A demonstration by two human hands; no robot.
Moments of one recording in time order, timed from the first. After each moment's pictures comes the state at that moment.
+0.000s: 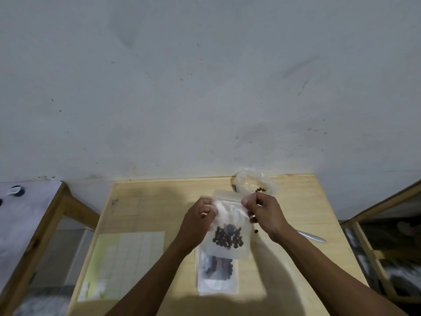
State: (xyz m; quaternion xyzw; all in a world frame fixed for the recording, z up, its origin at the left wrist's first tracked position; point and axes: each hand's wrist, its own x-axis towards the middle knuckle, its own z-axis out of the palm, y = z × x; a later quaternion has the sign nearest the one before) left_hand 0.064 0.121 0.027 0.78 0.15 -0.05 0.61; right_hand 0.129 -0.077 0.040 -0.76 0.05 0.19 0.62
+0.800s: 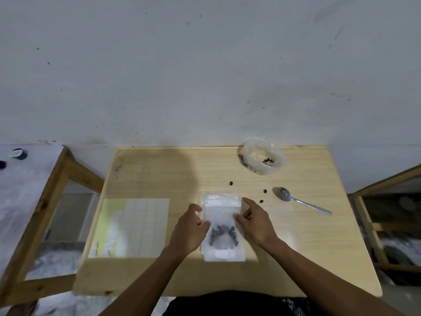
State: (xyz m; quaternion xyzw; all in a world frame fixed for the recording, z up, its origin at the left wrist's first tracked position) left_hand -0.010 0.129 -0.033 0.88 0.22 -0.15 0.39; right_hand 0.054 -0.070 -0.033 -0.88 -0.03 0.21 0.43
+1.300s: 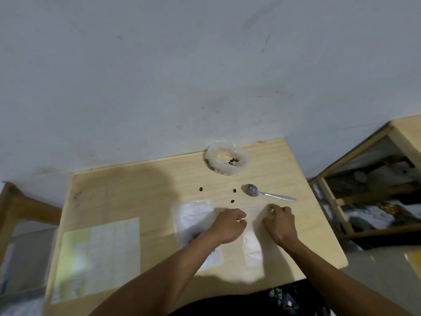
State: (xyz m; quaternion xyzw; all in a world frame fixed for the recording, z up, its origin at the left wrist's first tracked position) left_hand 0.058 -0.003 -0.024 0.83 0.02 -0.34 0.45; right_hand 0.054 -0.185 -0.045 -0.94 0.16 0.18 0.24
